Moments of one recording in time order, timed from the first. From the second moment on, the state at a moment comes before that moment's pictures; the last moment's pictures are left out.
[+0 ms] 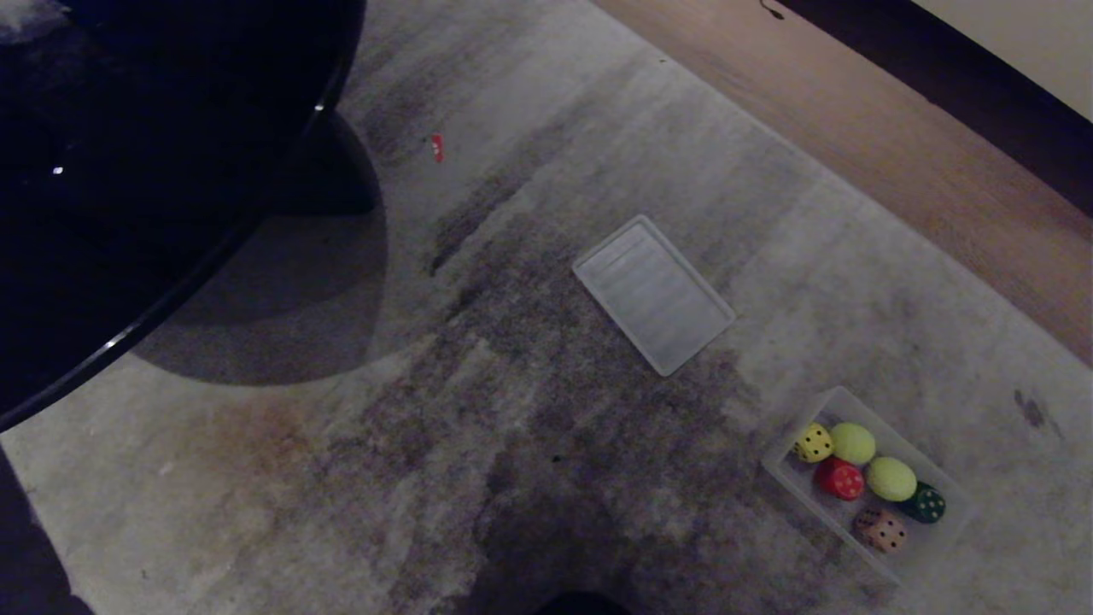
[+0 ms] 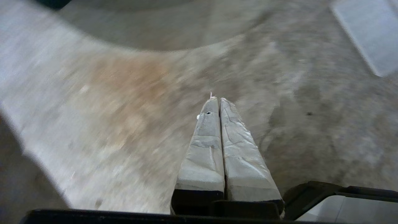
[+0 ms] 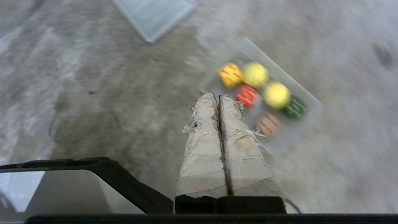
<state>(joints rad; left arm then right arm) 0.00 0.00 0.00 0.00 0.05 -0.07 0.00 0.00 -0.02 0.06 0.00 0.04</state>
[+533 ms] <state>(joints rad) 0.00 0.00 0.00 0.00 0.05 -0.07 0.00 0.00 -0.02 0.06 0.00 0.04</state>
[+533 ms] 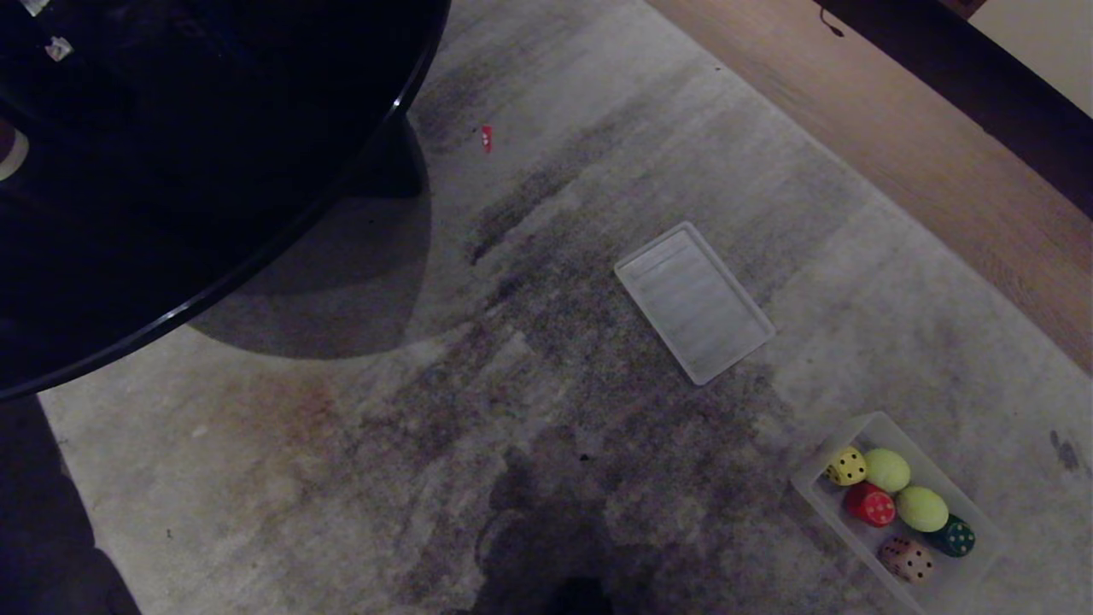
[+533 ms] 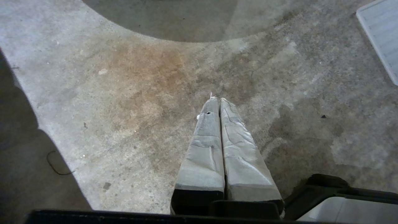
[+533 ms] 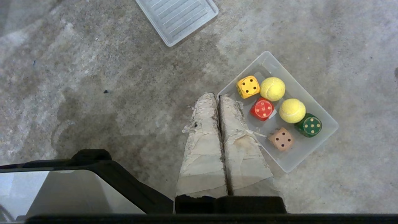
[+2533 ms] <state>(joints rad) 0.00 0.00 0.00 0.00 0.06 -0.09 0.00 0.00 -0.02 0.06 0.00 0.04</state>
